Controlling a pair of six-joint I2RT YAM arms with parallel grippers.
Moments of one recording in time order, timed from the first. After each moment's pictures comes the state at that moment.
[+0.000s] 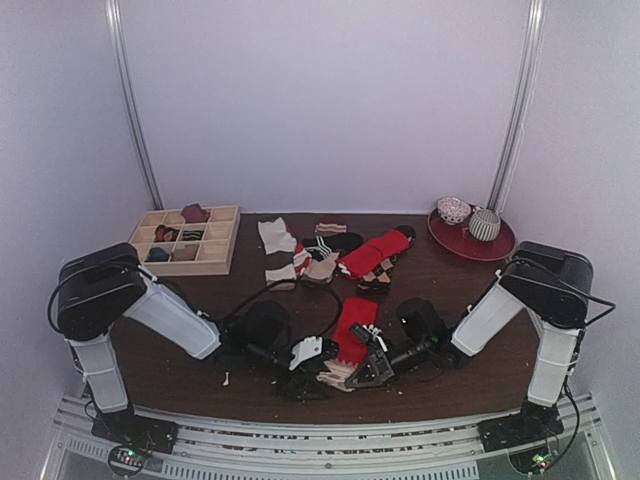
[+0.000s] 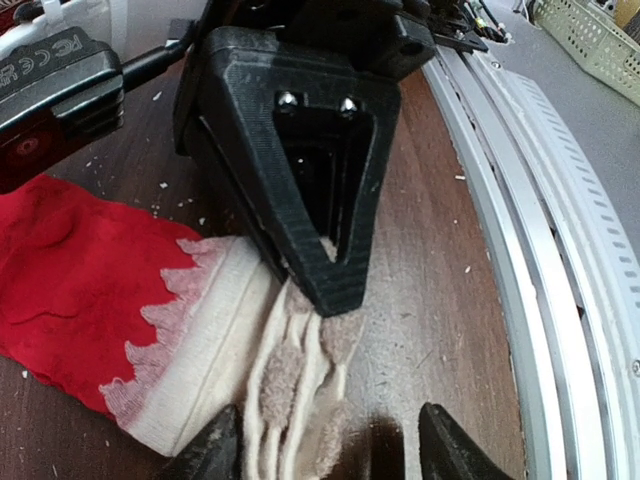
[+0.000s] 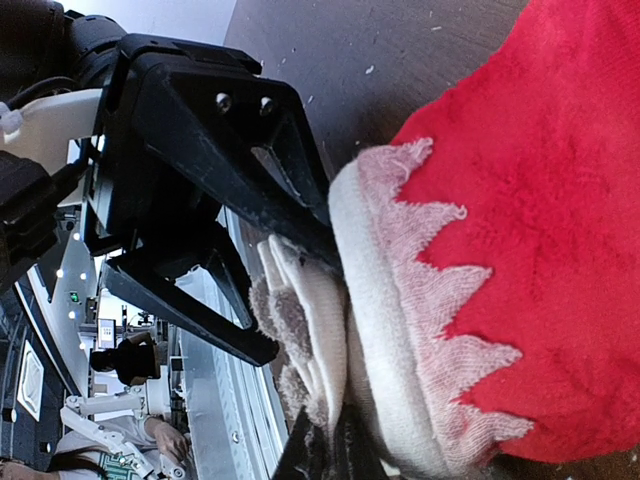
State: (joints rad) left arm -1.02 1.86 0.71 0.43 0.58 0.25; right arm 0.82 1.89 0.54 0.68 -0.88 0.73
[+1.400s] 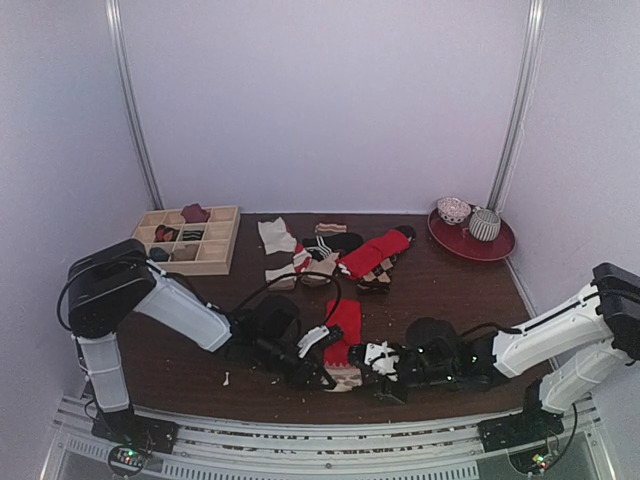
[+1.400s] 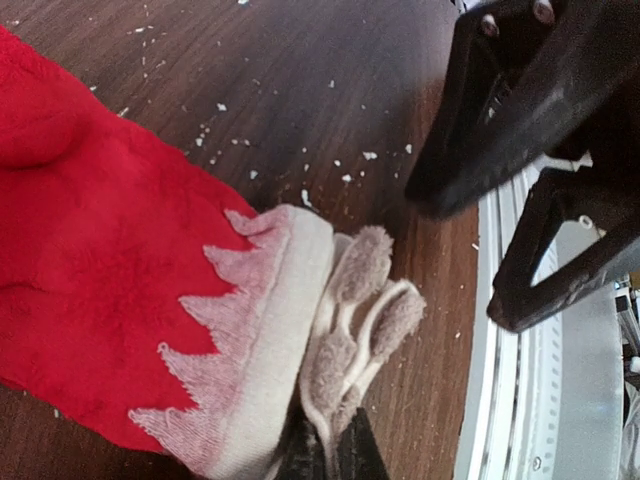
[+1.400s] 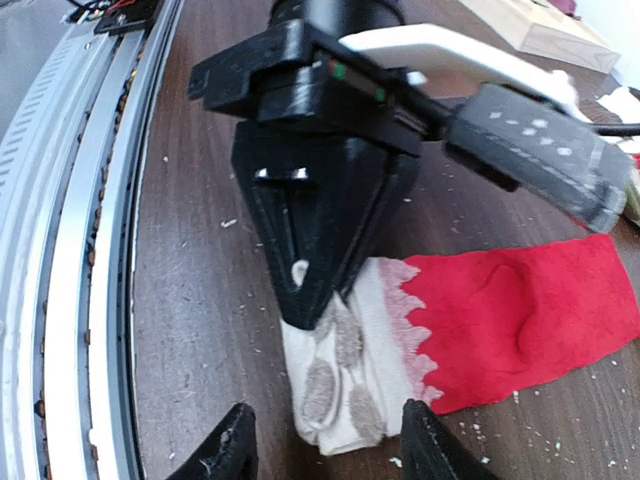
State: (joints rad) left arm -1.01 1.92 0.81 0.29 0.63 -0.23; right arm 1.13 1.42 0.43 0.38 -0.10 -0.21
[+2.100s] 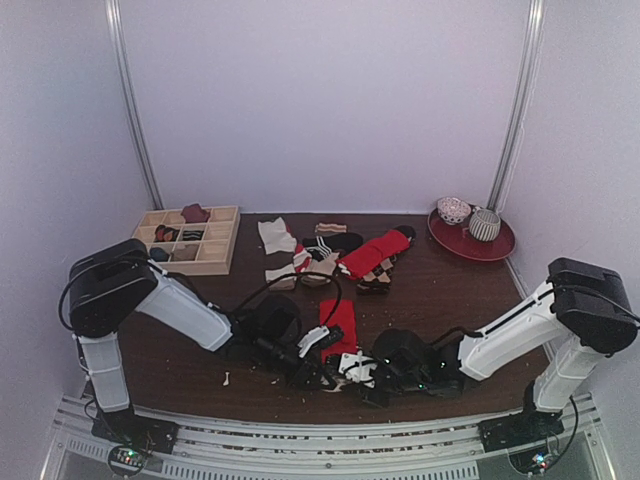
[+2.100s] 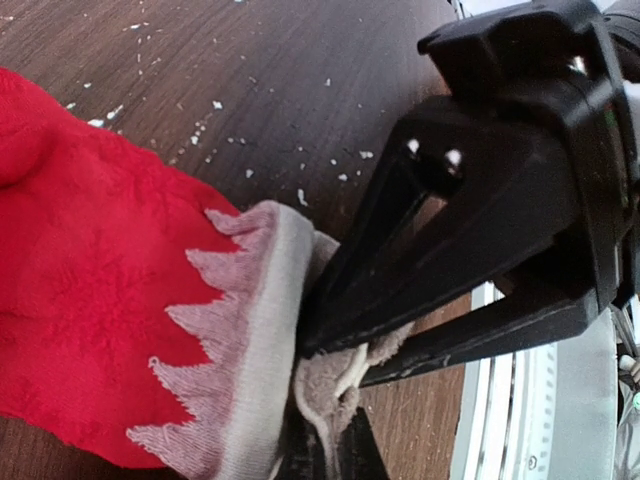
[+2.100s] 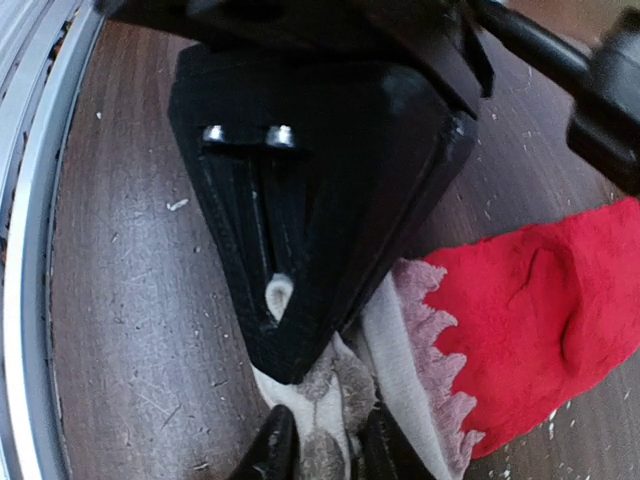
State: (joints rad) left arm -1.01 1.93 0.82 0.29 0.65 -0.23; right arm 1.18 1.67 0.57 0.37 0.03 -0.23
